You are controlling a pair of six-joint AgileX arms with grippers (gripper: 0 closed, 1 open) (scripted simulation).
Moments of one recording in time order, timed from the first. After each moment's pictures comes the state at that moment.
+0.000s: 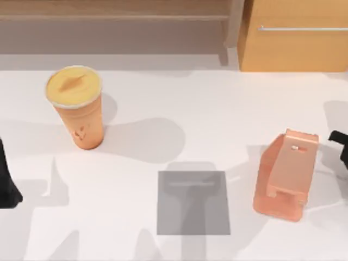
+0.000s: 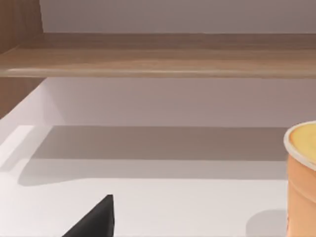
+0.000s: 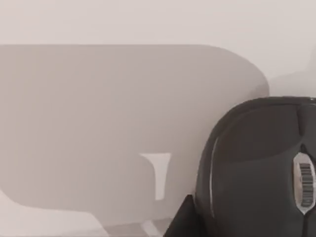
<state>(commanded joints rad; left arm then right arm) 0.00 0.00 0.00 0.00 0.00 0.00 -0.01 1.85 1.03 -0.74 0.00 0.51</state>
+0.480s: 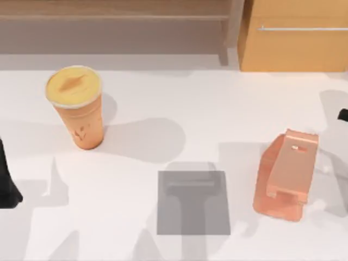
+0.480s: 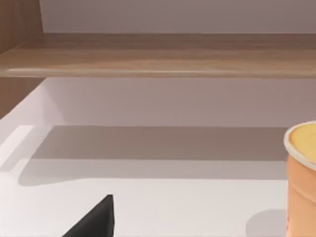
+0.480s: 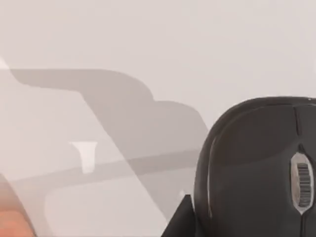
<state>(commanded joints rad) 0.00 0.00 0.00 0.00 0.00 0.00 -0.01 1.78 1.16 -0.95 0.00 0.50</state>
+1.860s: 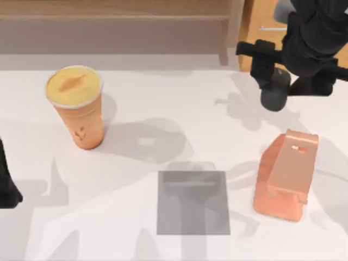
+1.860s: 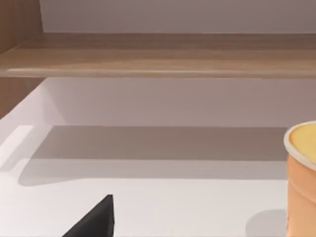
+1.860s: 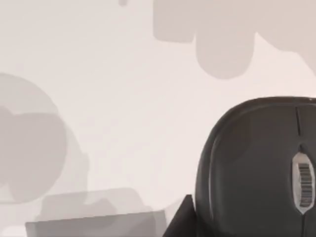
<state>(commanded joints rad) 0.00 0.00 0.00 0.00 0.00 0.00 0.42 1.84 1.60 -1.00 0.00 0.62</state>
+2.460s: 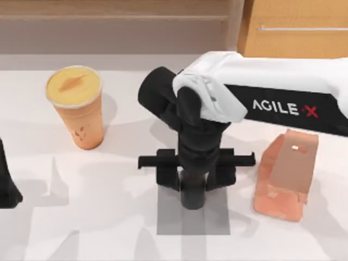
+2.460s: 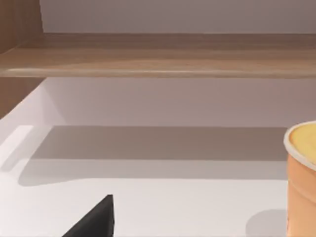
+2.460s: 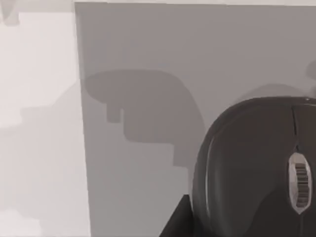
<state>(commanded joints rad) 0.00 0.00 0.00 0.00 0.00 0.00 0.82 2.14 1.59 -1.01 0.00 0.82</state>
